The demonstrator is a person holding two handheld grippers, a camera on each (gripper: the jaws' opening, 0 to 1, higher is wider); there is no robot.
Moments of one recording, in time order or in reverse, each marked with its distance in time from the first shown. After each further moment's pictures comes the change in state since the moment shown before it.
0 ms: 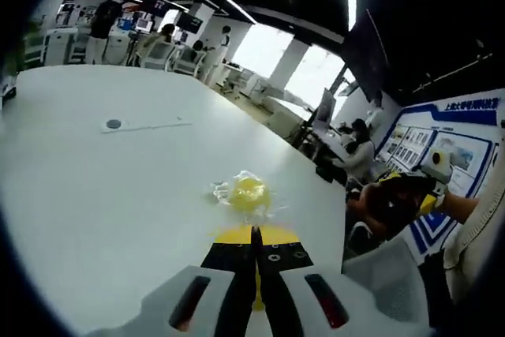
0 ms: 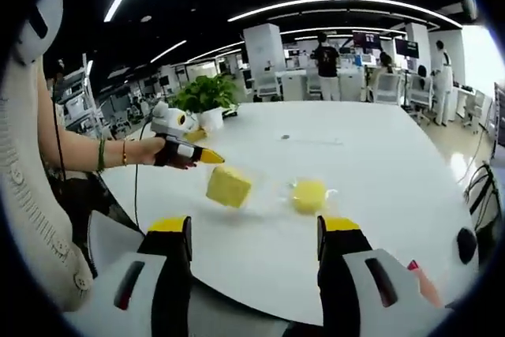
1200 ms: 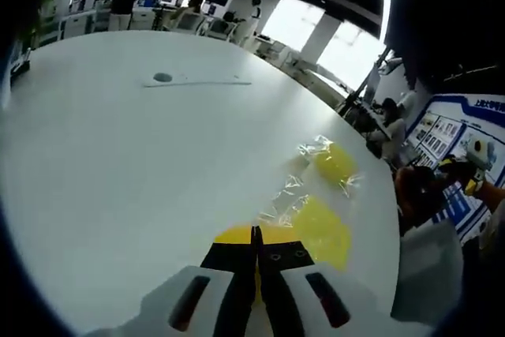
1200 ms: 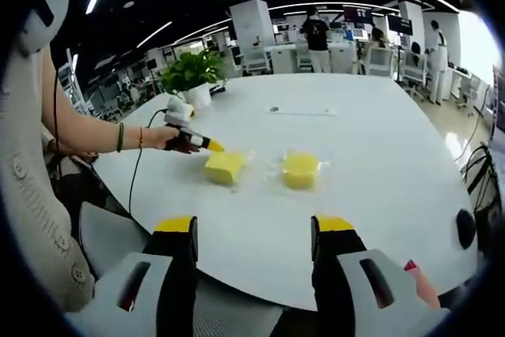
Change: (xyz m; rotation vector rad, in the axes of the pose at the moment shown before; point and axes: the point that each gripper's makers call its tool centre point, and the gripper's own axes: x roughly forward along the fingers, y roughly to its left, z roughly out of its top) left arm 0.027 0.122 -0.055 -0.063 0.167 0.132; right arm 0.009 -0.014 -0.020 0.040 0.104 -0.036
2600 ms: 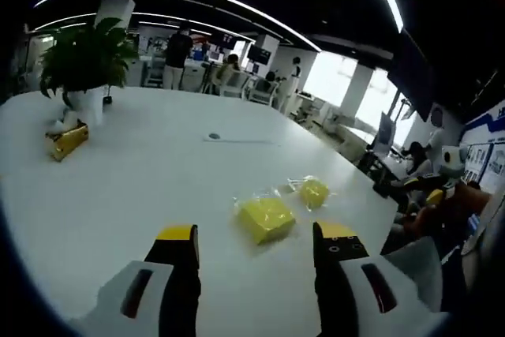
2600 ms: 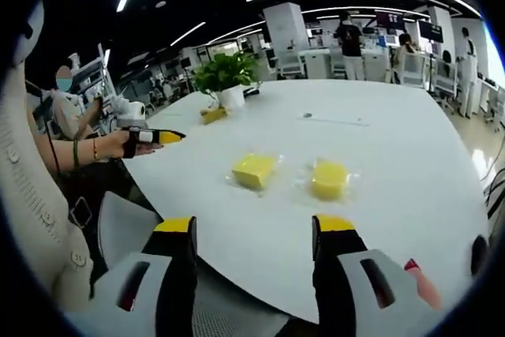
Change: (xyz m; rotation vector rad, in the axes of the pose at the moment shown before) left arm -0.209 -0.105 -0.032 -0.027 -0.361 0.277; right arm -0.001 0.019 0.006 -0.079 -0.015 0.196
